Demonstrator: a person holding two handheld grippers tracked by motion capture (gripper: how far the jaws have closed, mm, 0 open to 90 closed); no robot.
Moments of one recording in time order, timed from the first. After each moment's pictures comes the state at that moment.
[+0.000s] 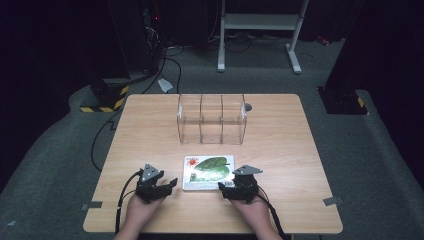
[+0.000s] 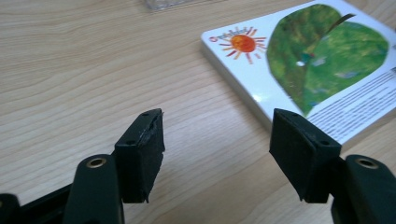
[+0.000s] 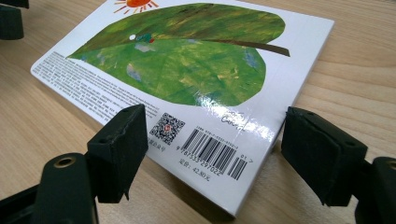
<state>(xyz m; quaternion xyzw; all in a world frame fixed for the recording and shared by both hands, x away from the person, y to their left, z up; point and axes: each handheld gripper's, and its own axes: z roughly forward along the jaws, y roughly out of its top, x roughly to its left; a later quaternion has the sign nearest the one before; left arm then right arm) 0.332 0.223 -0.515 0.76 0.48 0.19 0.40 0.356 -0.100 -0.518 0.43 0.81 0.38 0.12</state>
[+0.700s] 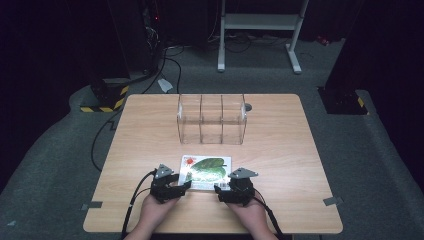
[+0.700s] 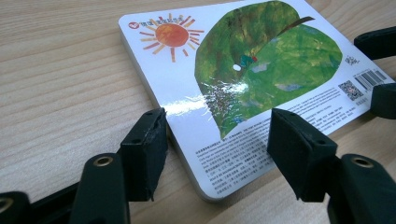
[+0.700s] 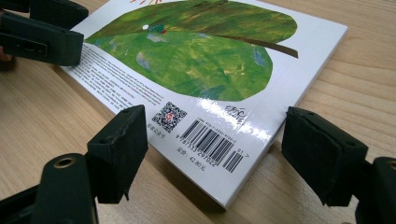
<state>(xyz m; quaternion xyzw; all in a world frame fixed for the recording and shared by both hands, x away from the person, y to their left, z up) 0.340 0.188 -0.524 0.76 0.49 0.13 0.41 0.347 -0.089 -0.520 0.42 0.81 0.38 0.12</state>
